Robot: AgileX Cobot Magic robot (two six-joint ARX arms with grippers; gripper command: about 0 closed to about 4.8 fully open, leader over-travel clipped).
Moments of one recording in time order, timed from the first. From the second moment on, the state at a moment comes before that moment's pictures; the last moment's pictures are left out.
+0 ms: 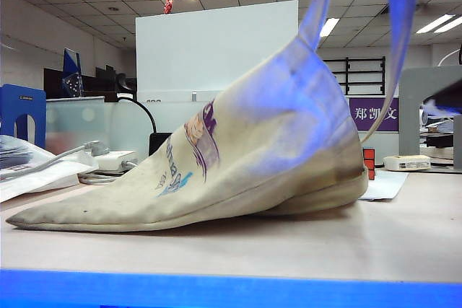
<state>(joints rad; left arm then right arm) -0.99 1.71 1.94 -1.06 0.60 -0.26 0.25 0.08 0.01 -0.08 -0.54 0.39</state>
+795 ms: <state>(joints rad) -1.00 1.59 1.91 -1.07 0.59 -0.29 0.50 0.50 0.04 0.23 -0.36 0.37</state>
